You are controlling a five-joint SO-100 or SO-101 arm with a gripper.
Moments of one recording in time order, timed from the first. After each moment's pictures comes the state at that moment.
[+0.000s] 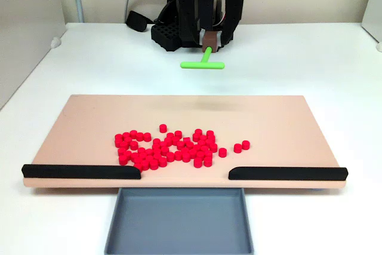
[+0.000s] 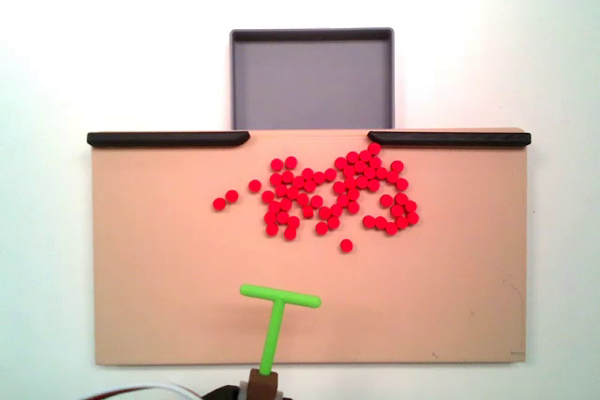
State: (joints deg) arm -4.8 110.2 109.3 84.0 -70.4
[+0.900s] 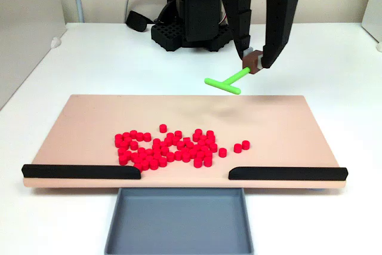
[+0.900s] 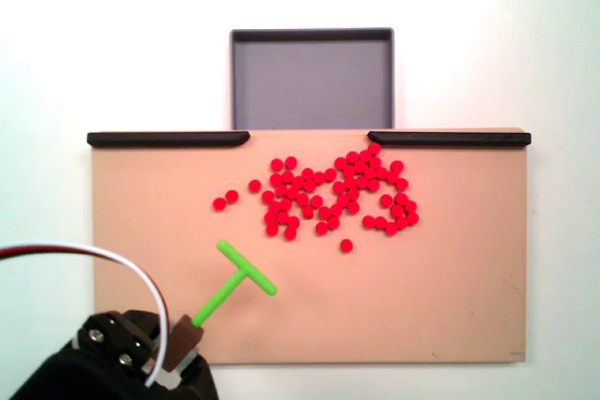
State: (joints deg) arm -14.9 92.0 93.8 84.3 -28.8
